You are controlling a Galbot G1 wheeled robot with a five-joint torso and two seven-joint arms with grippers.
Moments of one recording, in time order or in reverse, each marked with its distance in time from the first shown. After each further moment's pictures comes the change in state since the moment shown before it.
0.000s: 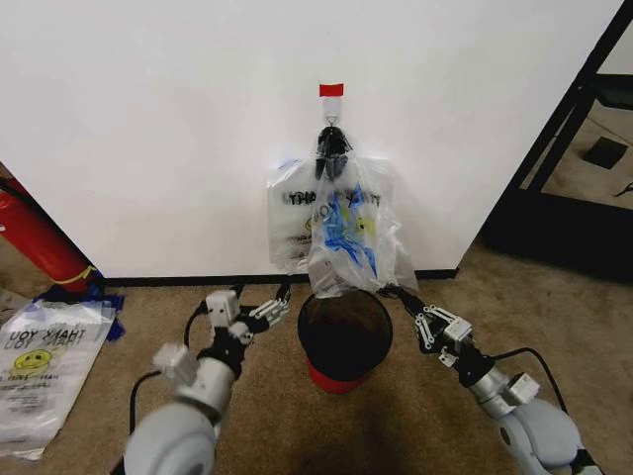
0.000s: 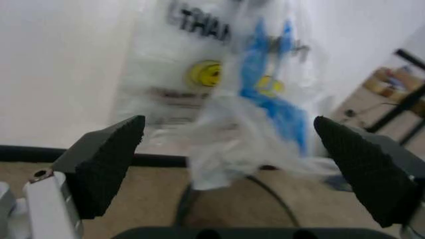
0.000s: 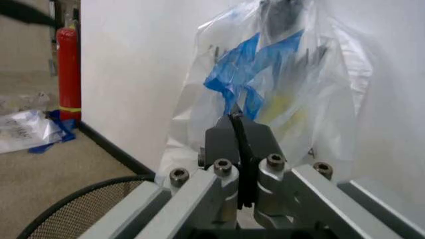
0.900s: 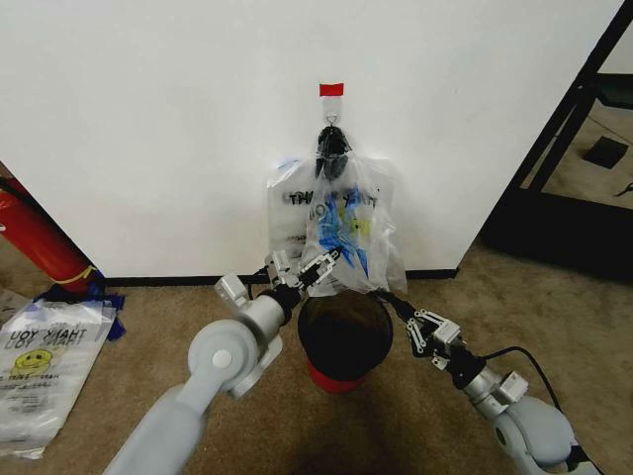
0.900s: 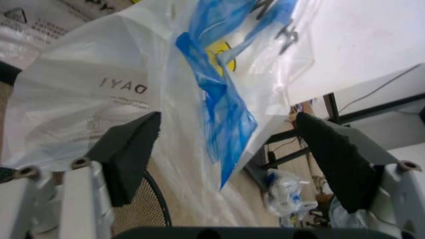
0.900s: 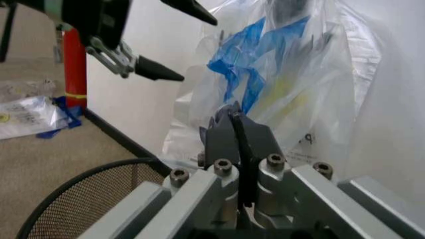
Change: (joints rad) left arm -0.406 -0.245 0.163 0.360 -0.574 0.030 -0.059; right arm -0.030 -0.023 0.008 0.013 -0.012 -0.015 -0.005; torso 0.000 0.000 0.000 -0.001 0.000
